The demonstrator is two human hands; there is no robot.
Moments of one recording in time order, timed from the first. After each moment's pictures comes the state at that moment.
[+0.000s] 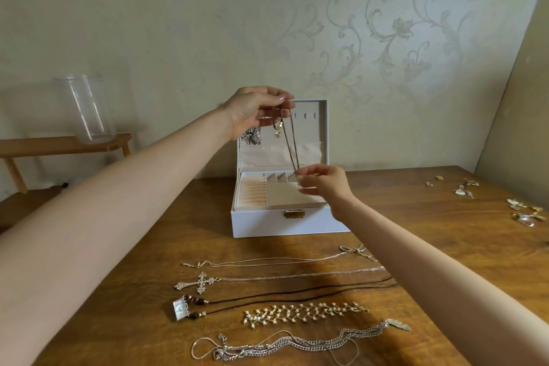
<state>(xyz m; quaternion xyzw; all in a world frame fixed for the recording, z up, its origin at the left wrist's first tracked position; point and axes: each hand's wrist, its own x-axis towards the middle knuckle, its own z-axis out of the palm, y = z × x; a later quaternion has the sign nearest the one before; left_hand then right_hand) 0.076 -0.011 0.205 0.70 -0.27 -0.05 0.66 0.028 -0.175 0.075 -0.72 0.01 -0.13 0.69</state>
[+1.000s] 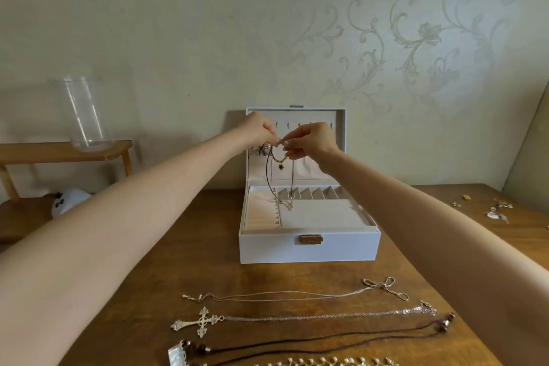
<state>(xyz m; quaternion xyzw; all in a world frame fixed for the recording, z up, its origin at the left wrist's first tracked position) 0.141 -0.005 0.180 0.91 -0.21 0.05 0.36 0.120 -0.147 0.149 -0.78 -0.04 -0.15 0.61</state>
